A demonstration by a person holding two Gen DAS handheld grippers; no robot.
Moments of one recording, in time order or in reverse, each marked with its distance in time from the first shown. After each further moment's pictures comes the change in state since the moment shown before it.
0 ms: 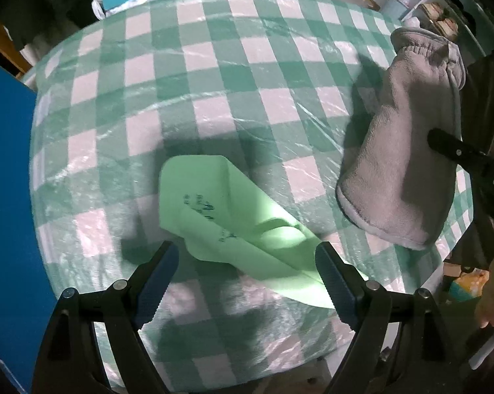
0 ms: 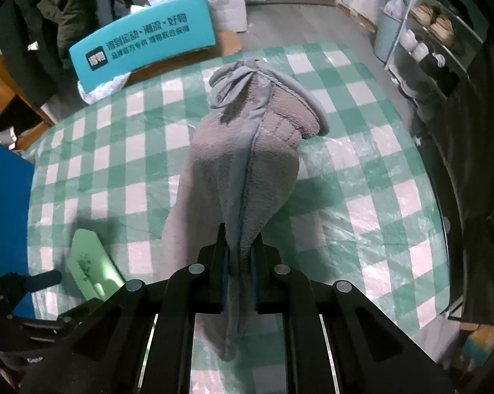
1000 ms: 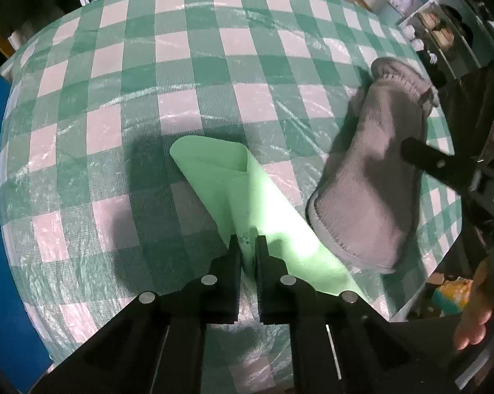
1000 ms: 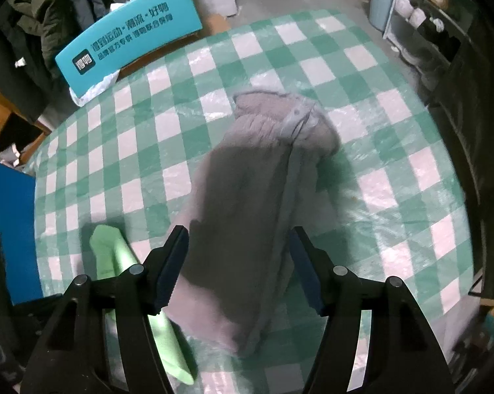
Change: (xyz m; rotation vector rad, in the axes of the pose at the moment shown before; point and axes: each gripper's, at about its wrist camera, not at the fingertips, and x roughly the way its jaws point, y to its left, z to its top) left arm 0.027 0.001 0.012 -0.038 -0.018 -0.089; right arm 0.019 -0.013 -0.002 0.109 0.074 0.065
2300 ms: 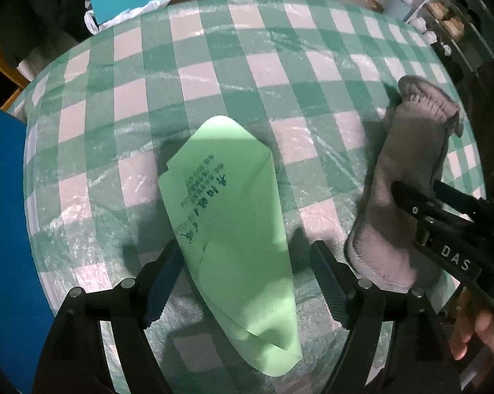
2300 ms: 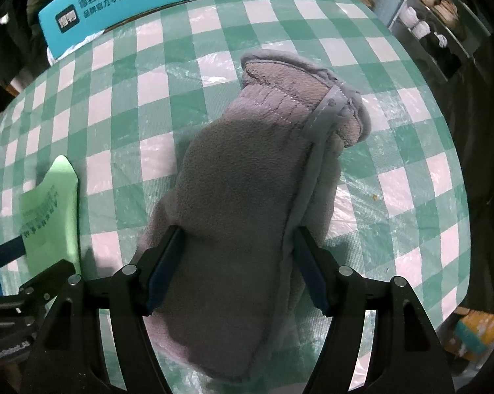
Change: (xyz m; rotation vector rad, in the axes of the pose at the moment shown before) left arm -0.007 0.000 0.014 0.061 -0.011 0.149; right arm 0.045 0.025 -0.001 -0.102 0.060 -0.162
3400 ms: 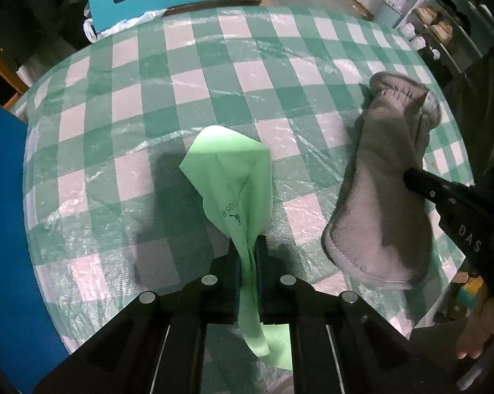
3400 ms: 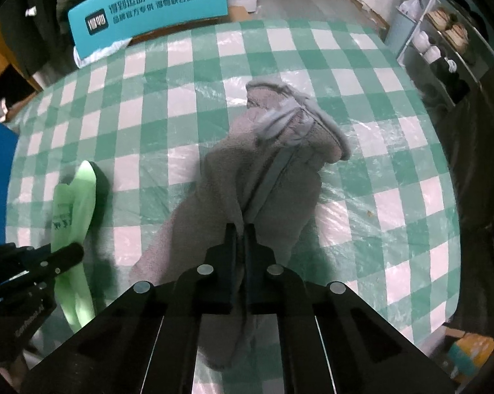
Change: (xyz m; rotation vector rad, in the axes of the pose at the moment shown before) left arm -0.019 -0.016 -0.014 0.006 -0.071 -0.040; right arm -0.030 0.000 -0.009 -0.068 -0.072 0.054
